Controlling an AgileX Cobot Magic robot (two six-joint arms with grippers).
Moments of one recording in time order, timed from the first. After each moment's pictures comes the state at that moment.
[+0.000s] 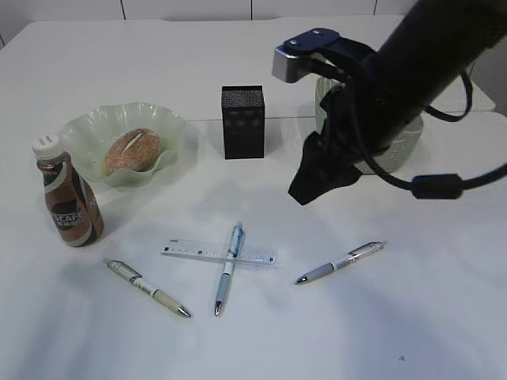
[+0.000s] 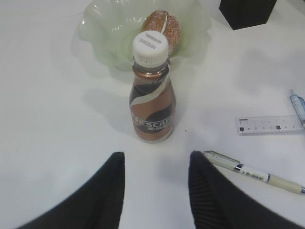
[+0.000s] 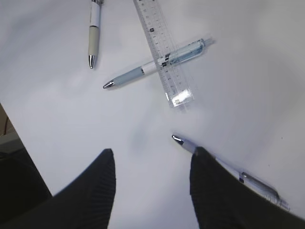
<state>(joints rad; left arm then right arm) -0.22 0.92 -0.50 0.10 0.26 -0.13 0.36 1.65 -1.30 0.44 1.00 -0.77</state>
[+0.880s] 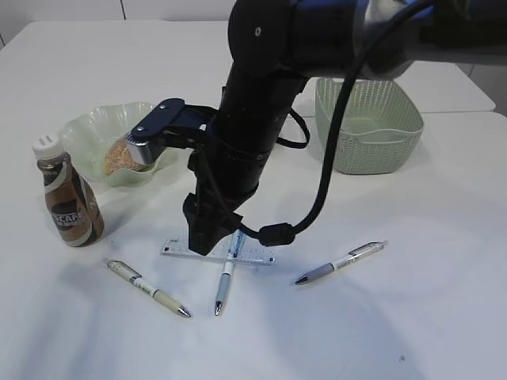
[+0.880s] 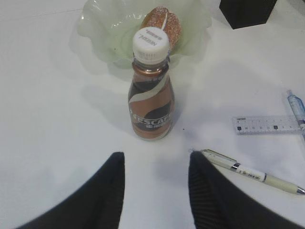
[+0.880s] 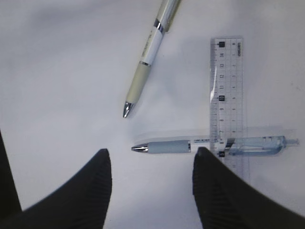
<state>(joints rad) -0.22 0.92 -0.50 0.08 0.27 -0.13 0.61 2.05 -1.70 0.32 1.11 -0.77</state>
